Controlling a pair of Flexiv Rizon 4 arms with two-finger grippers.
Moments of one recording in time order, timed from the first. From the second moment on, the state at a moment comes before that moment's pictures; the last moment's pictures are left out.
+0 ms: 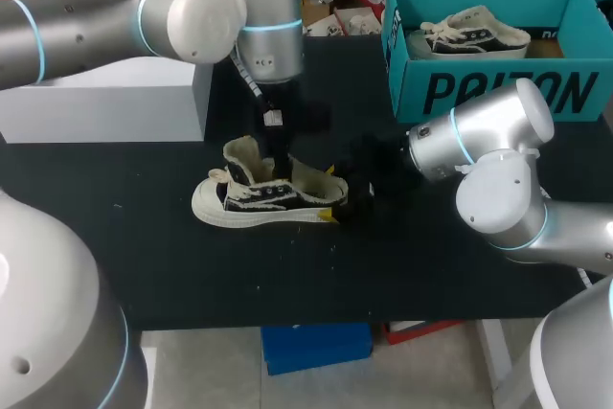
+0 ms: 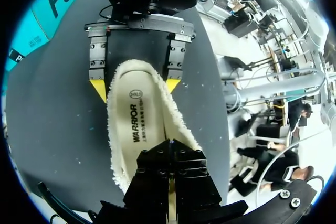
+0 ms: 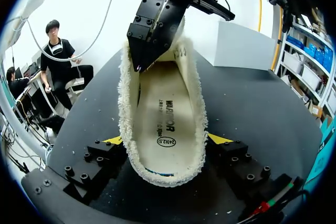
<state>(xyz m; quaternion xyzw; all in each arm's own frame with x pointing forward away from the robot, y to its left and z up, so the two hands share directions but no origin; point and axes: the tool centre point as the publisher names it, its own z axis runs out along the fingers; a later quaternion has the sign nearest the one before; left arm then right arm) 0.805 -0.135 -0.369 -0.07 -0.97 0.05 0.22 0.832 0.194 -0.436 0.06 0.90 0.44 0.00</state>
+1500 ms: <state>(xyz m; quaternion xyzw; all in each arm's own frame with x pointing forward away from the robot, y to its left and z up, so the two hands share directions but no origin) 0.797 -0.134 -0.411 -0.04 -0.98 0.00 0.18 0.831 0.194 -0.436 0.05 0.90 0.44 0.00</state>
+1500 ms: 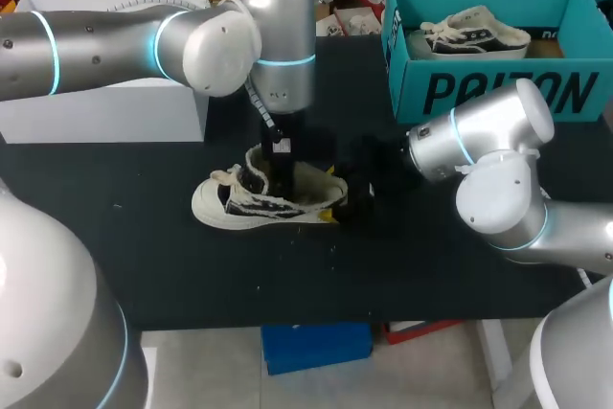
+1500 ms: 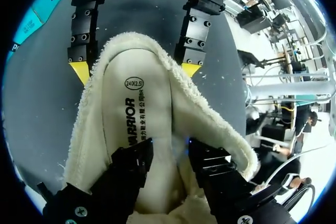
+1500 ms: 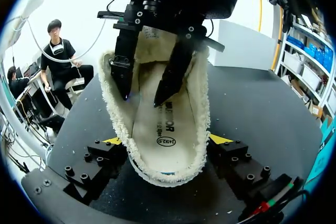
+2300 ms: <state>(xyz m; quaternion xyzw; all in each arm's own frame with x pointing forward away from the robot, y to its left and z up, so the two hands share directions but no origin) 0.817 -0.114 -0.420 -0.04 -0.99 -0.16 -0.04 0.832 0.195 -0.437 0.06 0.90 0.44 0.00</state>
